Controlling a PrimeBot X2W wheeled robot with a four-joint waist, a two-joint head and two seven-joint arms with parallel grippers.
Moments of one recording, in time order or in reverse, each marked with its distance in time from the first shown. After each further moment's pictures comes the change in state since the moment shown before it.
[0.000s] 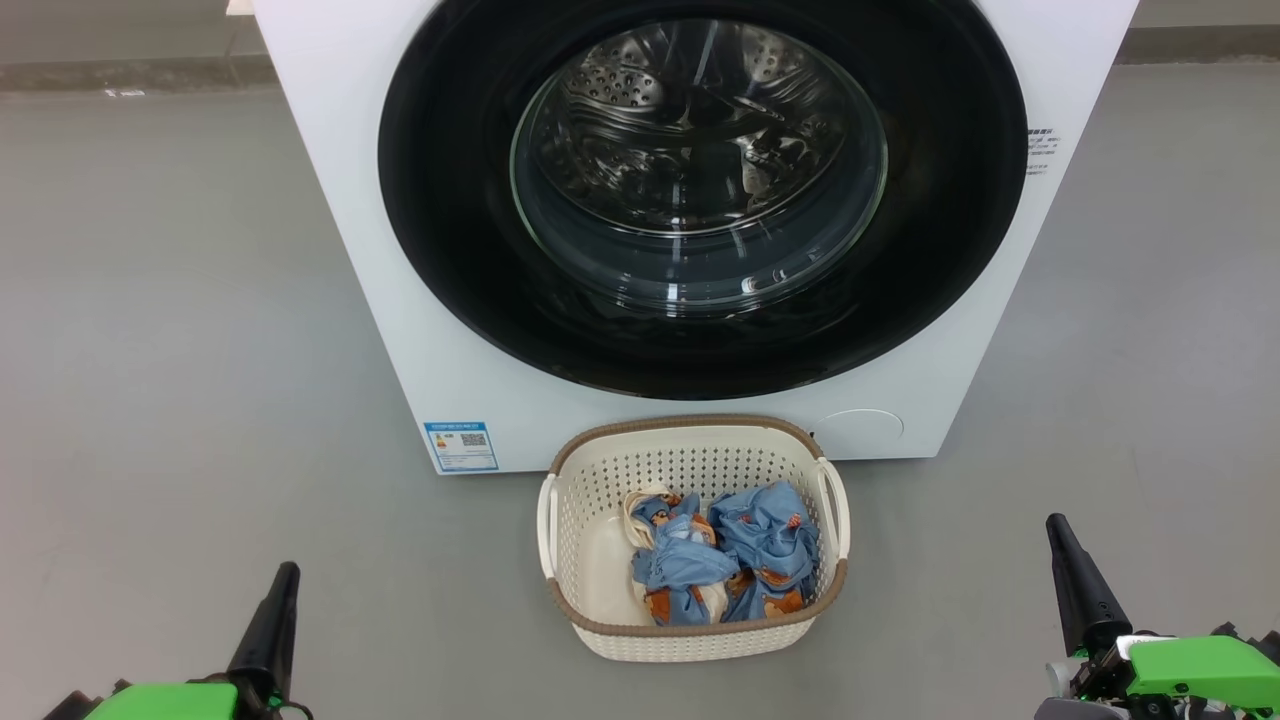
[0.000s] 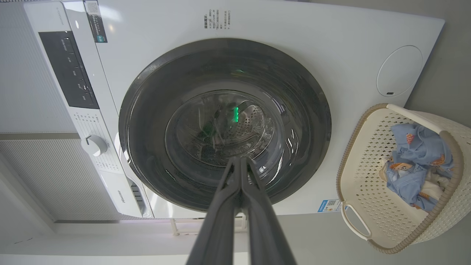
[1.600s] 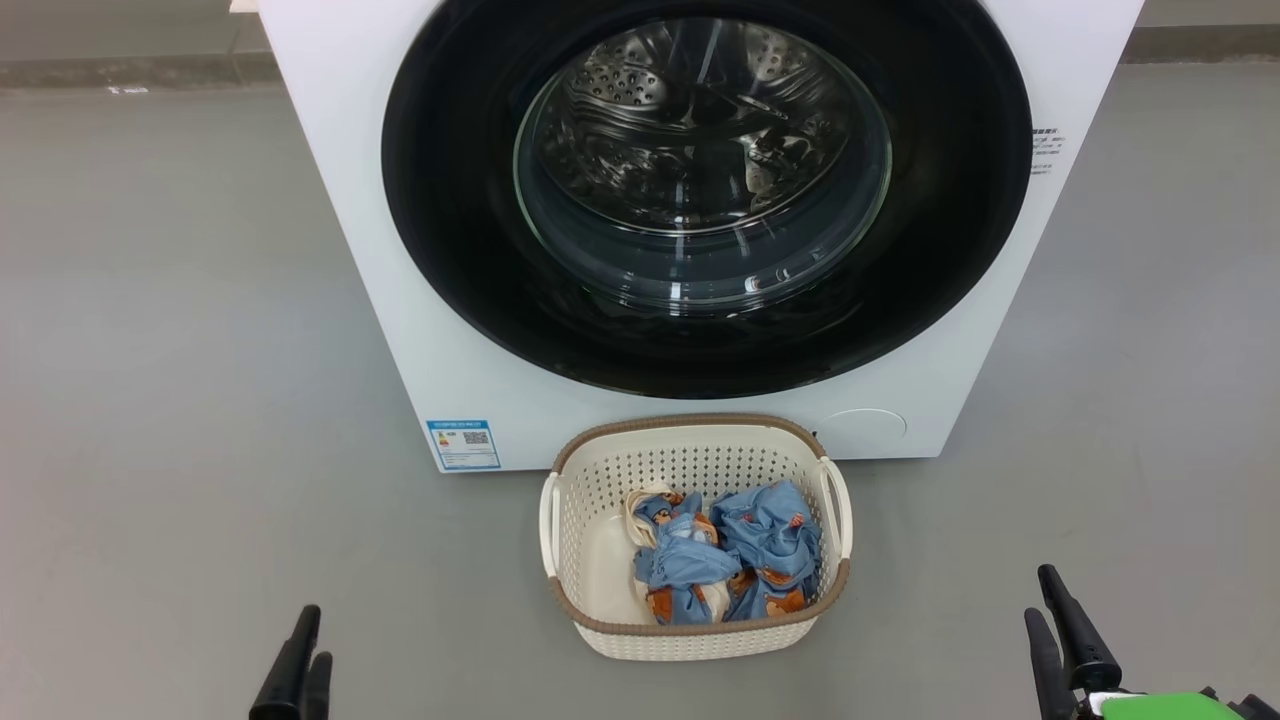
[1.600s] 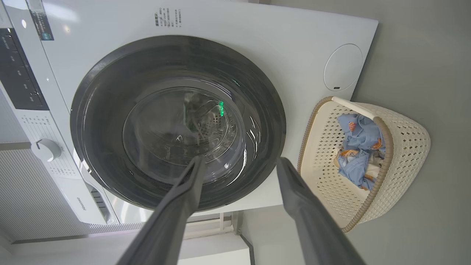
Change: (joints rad) left arm 0.067 -0.031 -0.022 0.044 0.044 0.001 -0.038; right arm 0.056 0.015 0.022 0.076 -0.026 0.000 -0.038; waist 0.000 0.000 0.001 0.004
